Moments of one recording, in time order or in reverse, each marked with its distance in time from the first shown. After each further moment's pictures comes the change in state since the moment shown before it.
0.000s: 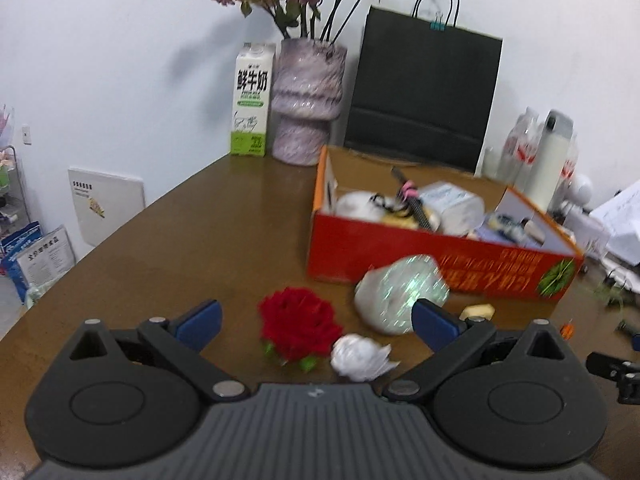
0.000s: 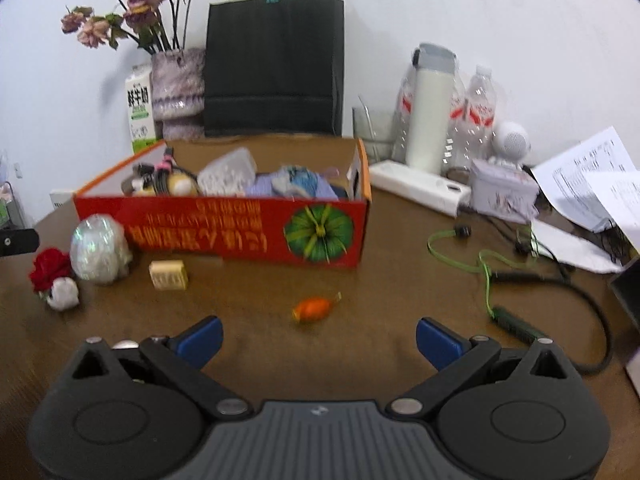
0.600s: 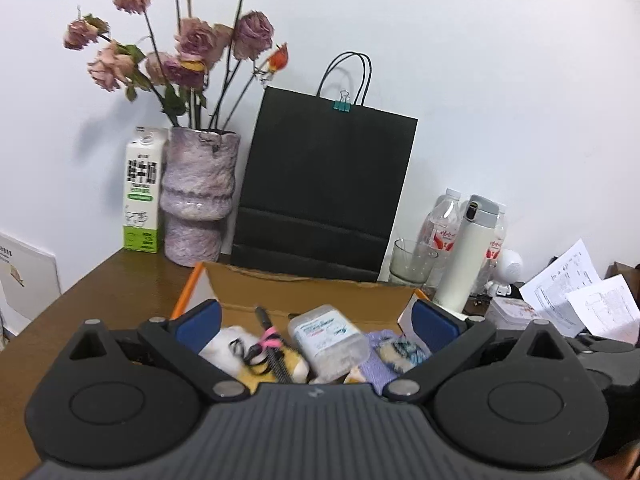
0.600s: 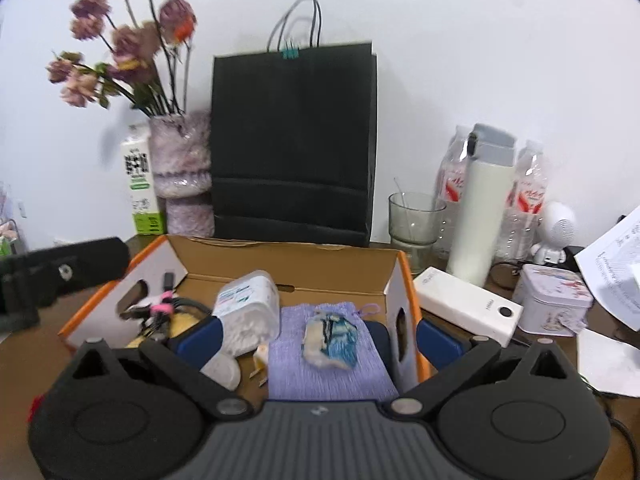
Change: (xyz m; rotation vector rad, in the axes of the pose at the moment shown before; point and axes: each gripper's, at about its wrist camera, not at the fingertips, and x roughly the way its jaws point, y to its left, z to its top) left arm 0.017 -0.084 0.093 0.014 -0.186 -0.215; right arm 0.037 0.023 0.125 -0.013 -0.135 0.058
